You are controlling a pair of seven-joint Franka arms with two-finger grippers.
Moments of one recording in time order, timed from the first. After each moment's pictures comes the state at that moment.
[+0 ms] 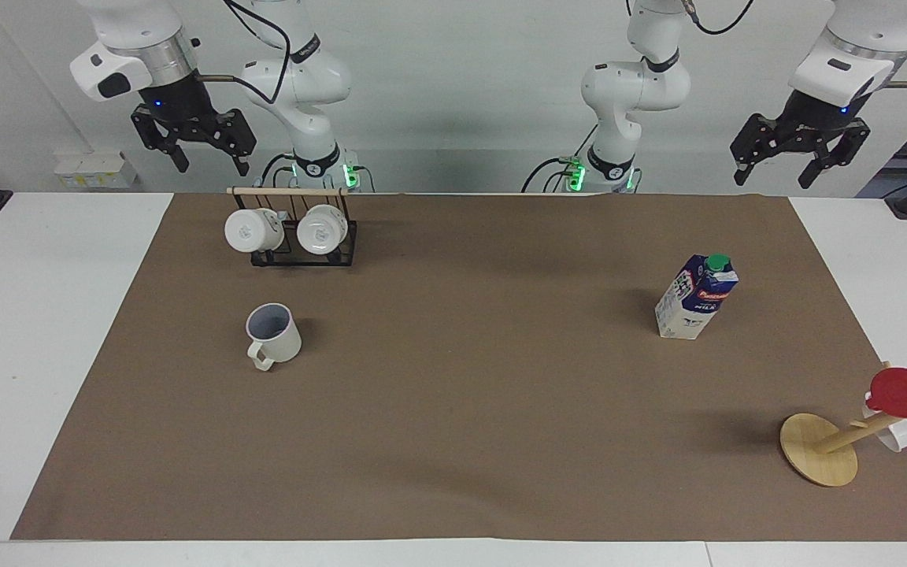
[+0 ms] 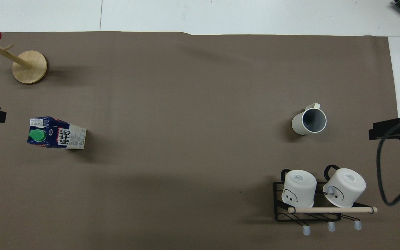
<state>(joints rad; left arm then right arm) -0.10 -0.05 0.05 -1.46 0.01 1.46 0.09 0.09 -0.12 -0.08 -1.60 -0.01 1.45 0.11</state>
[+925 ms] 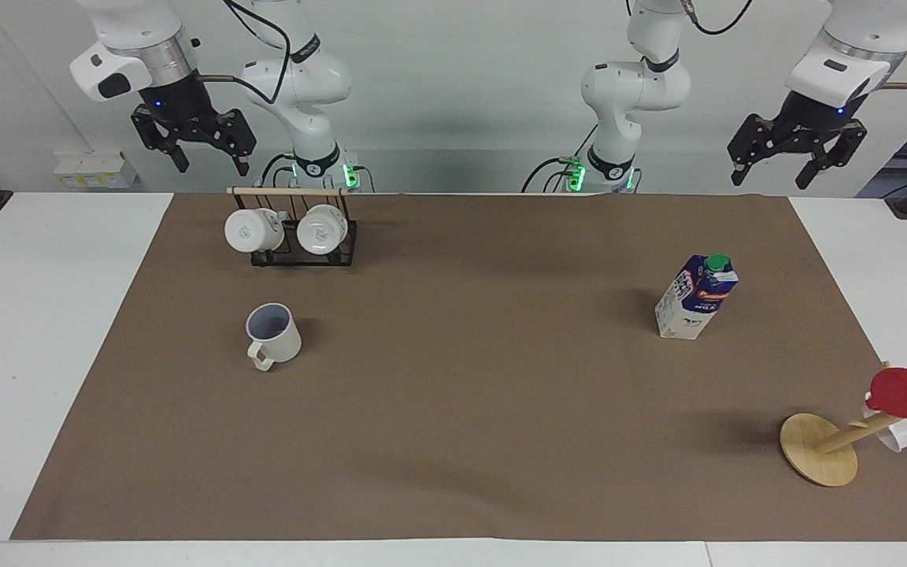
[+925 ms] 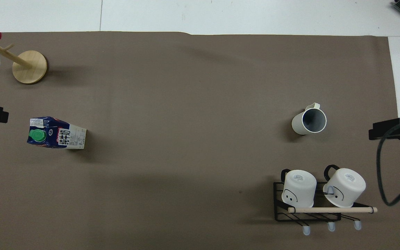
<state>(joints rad) -0.10 -0.05 0.05 -1.46 0.01 1.47 0.09 0.09 -0.12 -0.08 -1.60 -0.01 1.45 0.11</state>
